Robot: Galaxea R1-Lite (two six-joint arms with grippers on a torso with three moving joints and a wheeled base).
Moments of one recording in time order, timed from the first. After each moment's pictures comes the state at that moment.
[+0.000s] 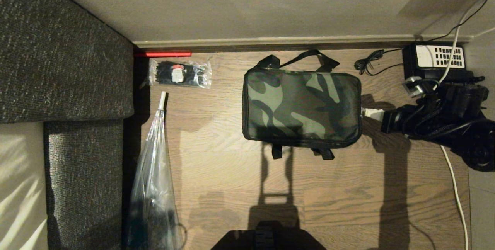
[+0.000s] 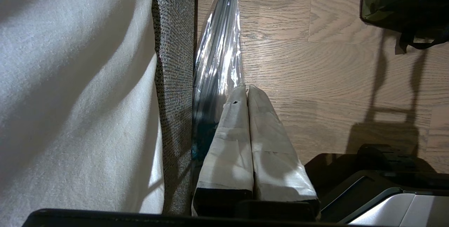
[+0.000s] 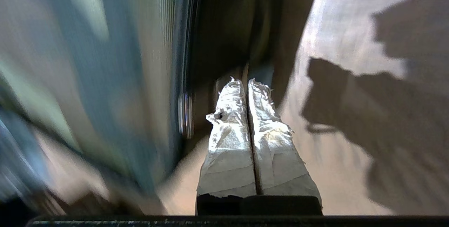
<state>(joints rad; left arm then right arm) 0.00 0.00 0.00 0.01 0.01 -0.01 -0.09 1.90 -0.83 -0.85 0.55 -0.05</state>
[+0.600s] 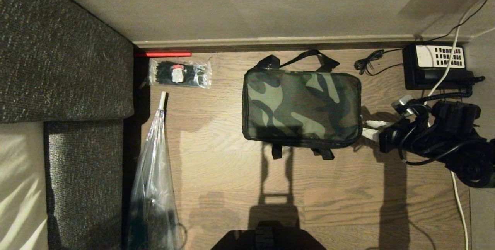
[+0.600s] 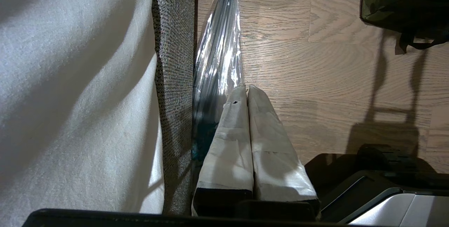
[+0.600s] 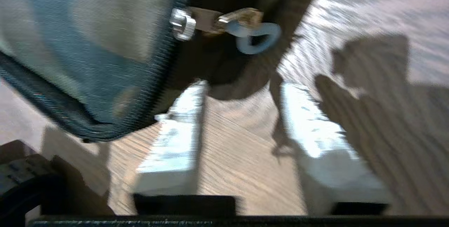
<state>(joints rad) 0.00 0.00 0.00 0.01 0.01 -0.01 -0.10 1.98 -0.73 -0.99 0.59 -0.30</state>
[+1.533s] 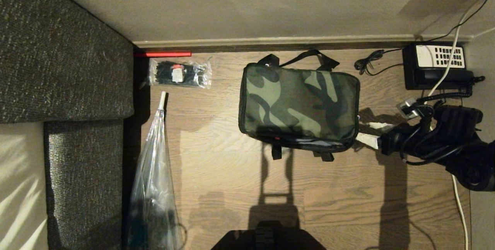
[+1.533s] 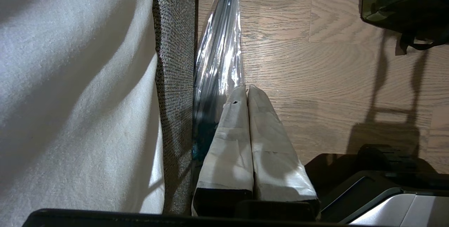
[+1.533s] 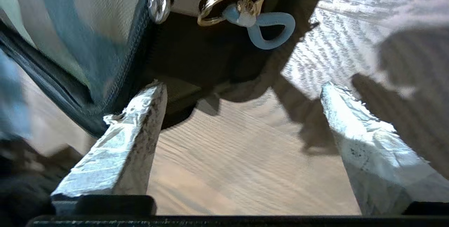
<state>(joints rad) 0.00 0.00 0.00 0.01 0.01 -0.01 -0.14 2.01 -0.71 -1.03 0.69 -0.16</state>
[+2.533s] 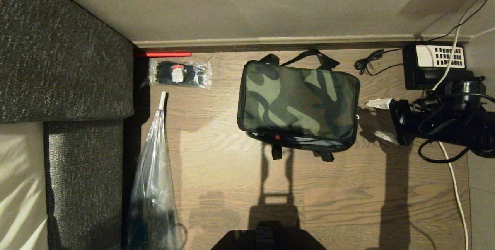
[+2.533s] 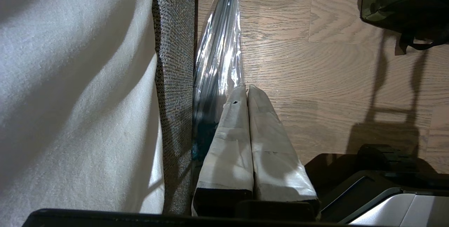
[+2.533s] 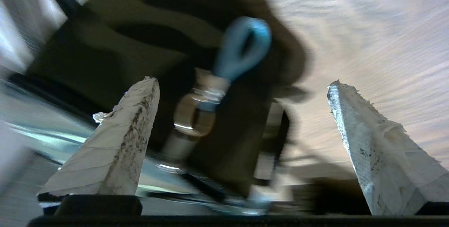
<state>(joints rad) 0.00 0.00 0.00 0.01 0.01 -0.01 -0.12 1.89 -0.96 -0.55 0.50 1.00</state>
